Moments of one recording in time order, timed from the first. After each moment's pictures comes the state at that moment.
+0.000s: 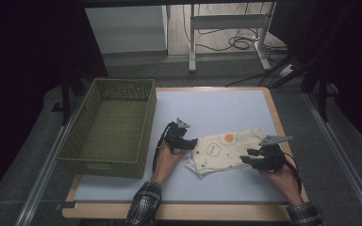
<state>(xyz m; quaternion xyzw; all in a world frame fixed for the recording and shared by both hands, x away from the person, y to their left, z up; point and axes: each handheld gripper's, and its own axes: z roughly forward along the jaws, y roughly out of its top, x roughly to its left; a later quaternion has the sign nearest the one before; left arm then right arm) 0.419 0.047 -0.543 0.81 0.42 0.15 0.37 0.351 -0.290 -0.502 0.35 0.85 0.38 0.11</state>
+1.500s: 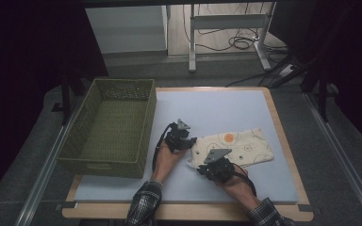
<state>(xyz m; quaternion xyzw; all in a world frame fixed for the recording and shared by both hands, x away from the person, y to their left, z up) 0.415 0.048 -0.541 0.82 0.39 0.13 0.40 0.320 -0.144 -0.527 0.21 0.90 0.36 0.10</state>
